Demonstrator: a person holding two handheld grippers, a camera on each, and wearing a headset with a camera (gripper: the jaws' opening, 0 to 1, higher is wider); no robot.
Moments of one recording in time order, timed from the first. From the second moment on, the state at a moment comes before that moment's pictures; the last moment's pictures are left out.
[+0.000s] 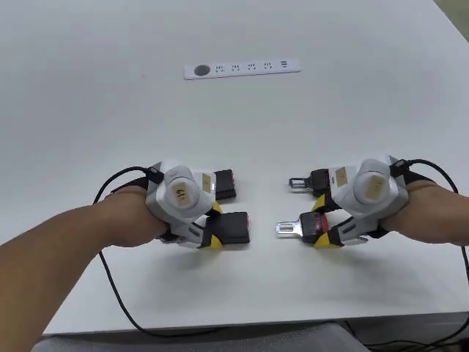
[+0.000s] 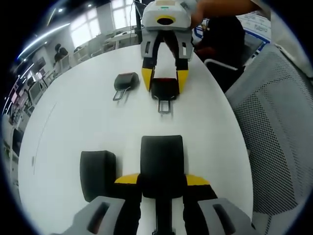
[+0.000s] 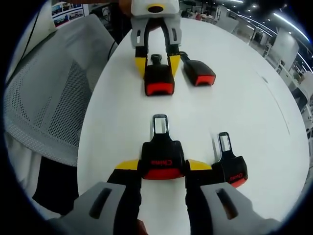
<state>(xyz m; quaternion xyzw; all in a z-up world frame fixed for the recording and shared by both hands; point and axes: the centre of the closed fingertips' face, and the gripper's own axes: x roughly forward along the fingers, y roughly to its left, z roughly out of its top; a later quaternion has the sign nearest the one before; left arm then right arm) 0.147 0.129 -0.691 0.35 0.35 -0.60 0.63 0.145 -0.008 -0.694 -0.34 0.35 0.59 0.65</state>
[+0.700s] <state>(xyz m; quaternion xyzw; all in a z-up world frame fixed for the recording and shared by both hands) 0.146 0.129 -0.692 0.35 0.35 -0.60 0.63 0.149 0.030 -0.695 -0.34 0.34 0.59 0.65</state>
